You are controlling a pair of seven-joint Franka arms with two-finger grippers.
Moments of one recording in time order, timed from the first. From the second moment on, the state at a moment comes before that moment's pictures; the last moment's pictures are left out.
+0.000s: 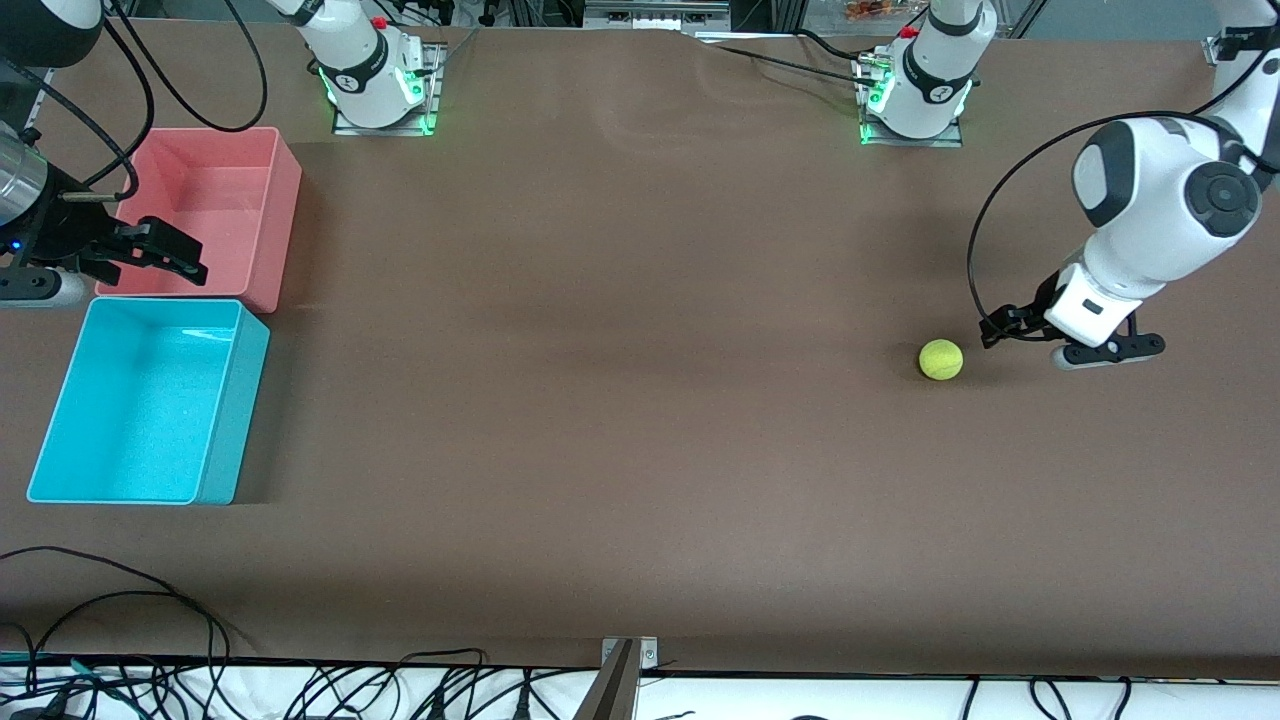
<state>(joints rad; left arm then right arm) 0.07 0.08 -0.03 -2.22 -0.02 2.34 -0.11 0.01 0.09 0.03 -1.53 0.00 1.62 0.03</state>
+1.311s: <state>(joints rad) 0.08 0.15 -0.03 -2.35 -0.05 2.50 0.96 -0.01 0.10 0.02 -1.53 0.00 1.62 -0.02</state>
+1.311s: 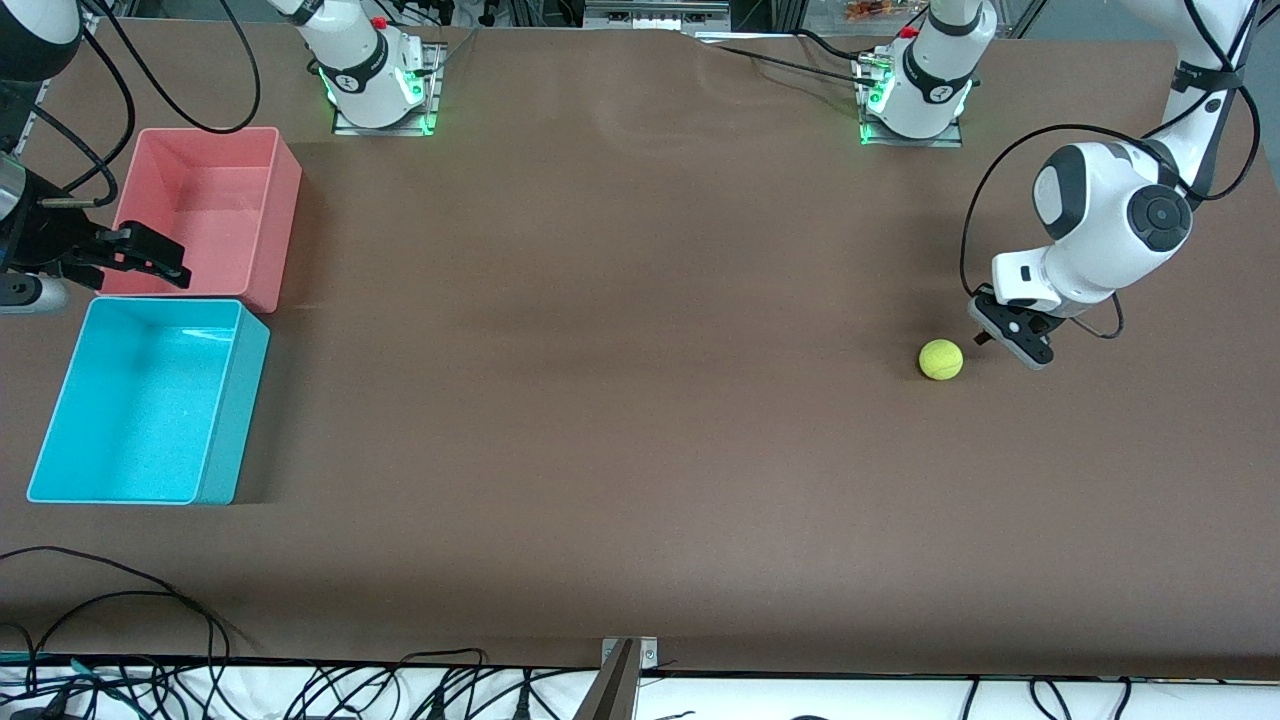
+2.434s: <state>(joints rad) 0.10 0.30 0.00 -2.33 -0.05 2.62 1.56 -0.04 0.13 0.02 -1.53 0.00 1.62 -0.03</state>
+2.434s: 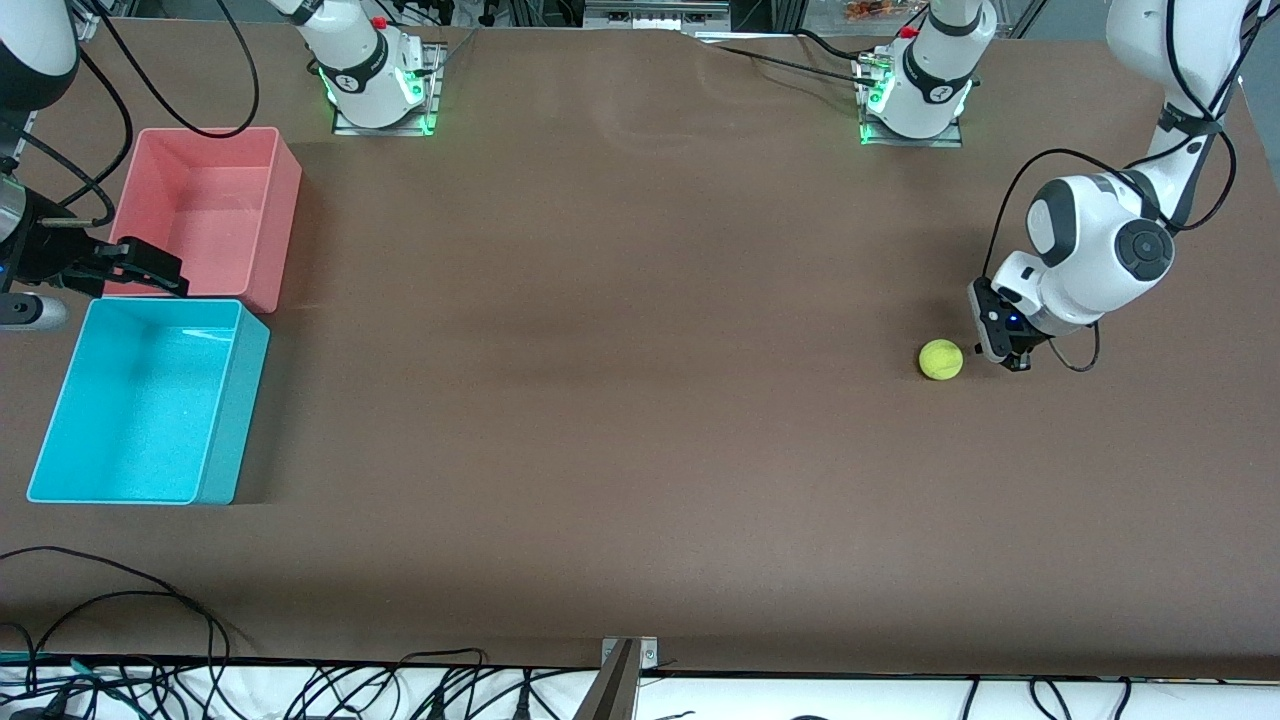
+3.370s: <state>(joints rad) 0.07 0.38 0.00 -2.28 -0.06 2.67 1.58 -0.04 0.14 0.03 -1.53 0.01 1.64 -0.04</state>
